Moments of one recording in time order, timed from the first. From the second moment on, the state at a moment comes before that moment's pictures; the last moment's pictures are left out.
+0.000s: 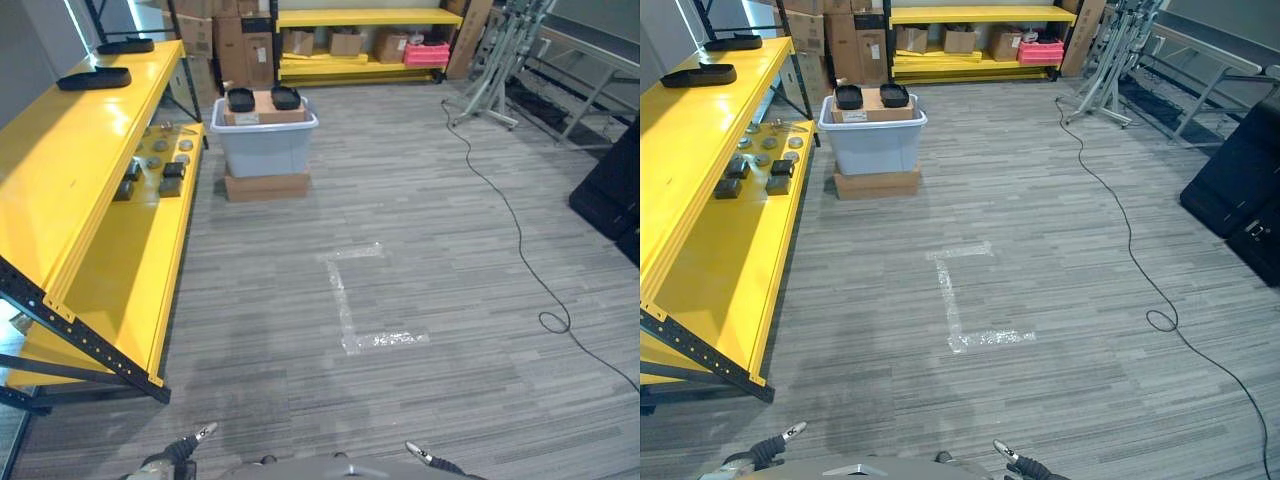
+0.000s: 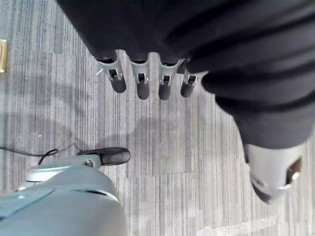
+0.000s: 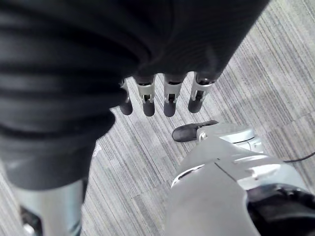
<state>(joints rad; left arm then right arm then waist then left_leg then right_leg) 0.00 0.28 -0.19 1.20 -0.37 0.08 -0.06 0.03 -0.30 0.12 1.23 0.51 0.09 0.28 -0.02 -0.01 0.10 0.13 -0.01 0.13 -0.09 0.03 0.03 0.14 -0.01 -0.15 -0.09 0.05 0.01</state>
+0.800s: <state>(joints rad) 0.00 0.28 -0.22 1.20 -0.39 0.08 -0.12 0.03 -0.31 0.13 1.23 0.38 0.07 0.23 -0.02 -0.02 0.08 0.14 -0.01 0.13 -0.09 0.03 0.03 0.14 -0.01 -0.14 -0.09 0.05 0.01</state>
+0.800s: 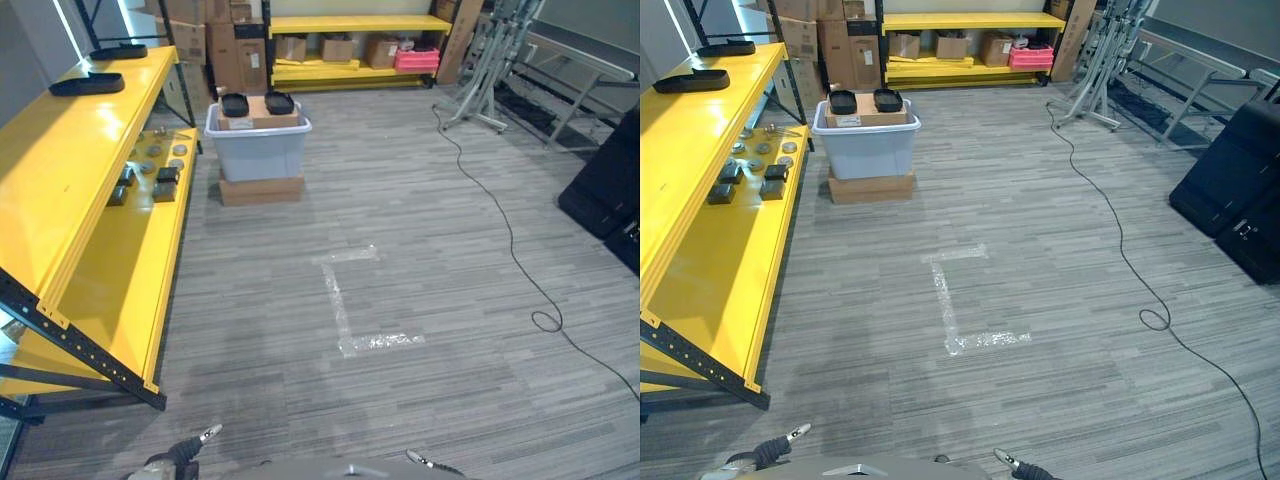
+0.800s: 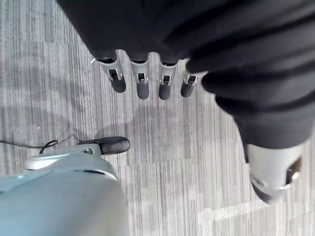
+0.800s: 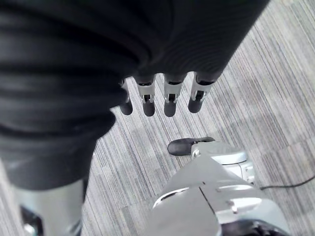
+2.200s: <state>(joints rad) -0.01 0.23 -0.15 1.26 -0.41 0.08 -0.10 -0.08 -0.29 0.15 1.27 0.42 0.07 0.21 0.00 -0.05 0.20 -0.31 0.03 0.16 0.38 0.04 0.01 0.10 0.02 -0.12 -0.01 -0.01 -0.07</state>
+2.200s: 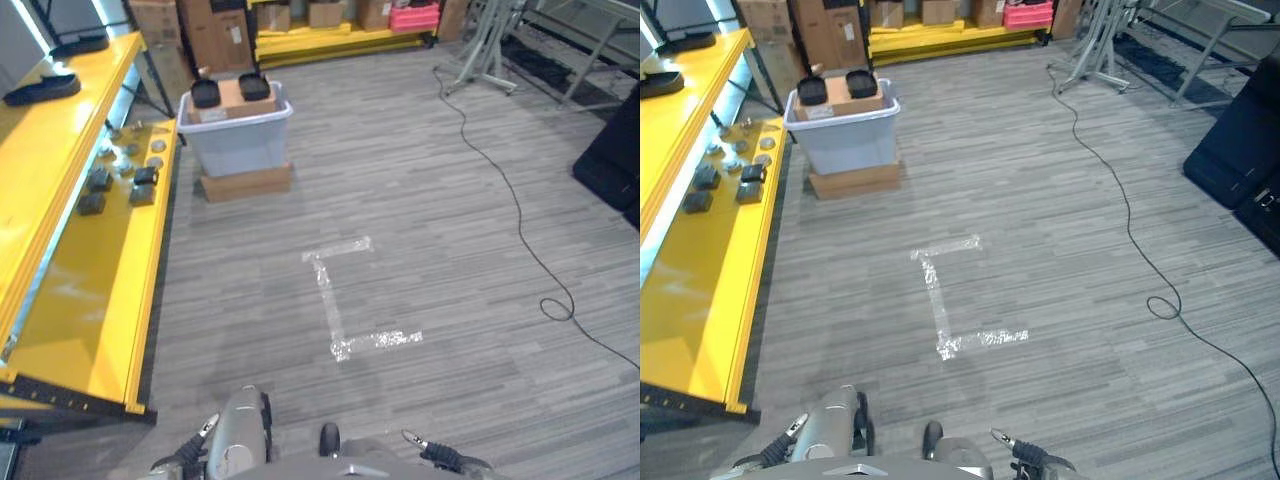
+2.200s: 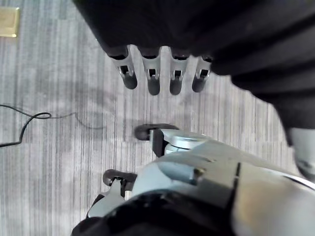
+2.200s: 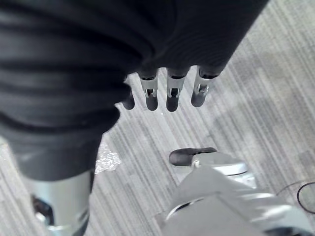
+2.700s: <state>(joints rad) -0.09 0.28 -0.21 1.27 -0.39 0.06 -0.09 -0.02 -0.27 0.19 1.34 0.41 0.15 0.24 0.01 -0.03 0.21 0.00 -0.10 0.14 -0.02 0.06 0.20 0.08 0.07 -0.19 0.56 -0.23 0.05</state>
